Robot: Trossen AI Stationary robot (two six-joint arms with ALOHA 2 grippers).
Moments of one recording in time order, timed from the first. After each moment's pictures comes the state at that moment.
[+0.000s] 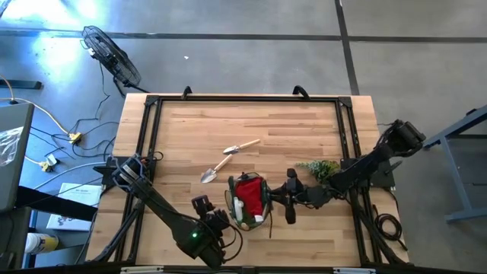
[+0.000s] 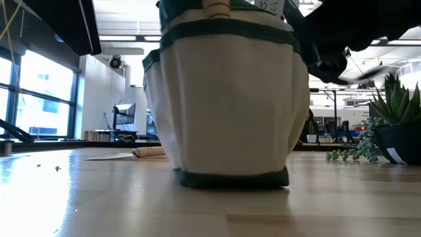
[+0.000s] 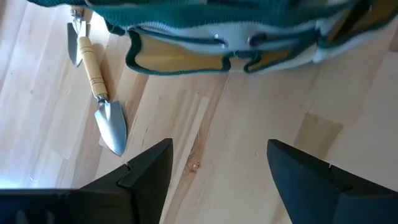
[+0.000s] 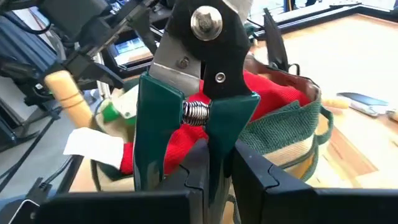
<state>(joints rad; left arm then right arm) -0.73 2.06 1.80 -1.35 -0.56 -1.07 0.55 1.48 0.54 0.64 0.55 0.46</state>
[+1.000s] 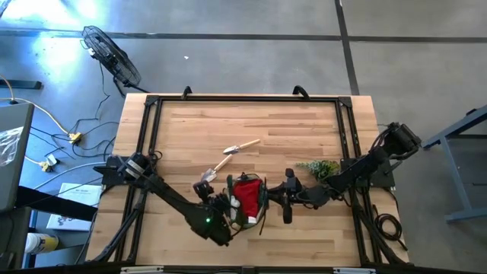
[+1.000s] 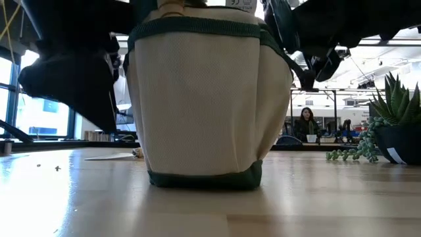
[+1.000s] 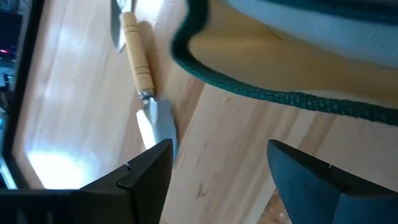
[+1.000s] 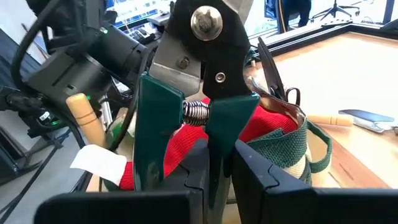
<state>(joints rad) -0.61 2.06 1.53 -1.25 -0.64 -1.05 0.54 1.54 0.54 0.81 0.60 0.45</state>
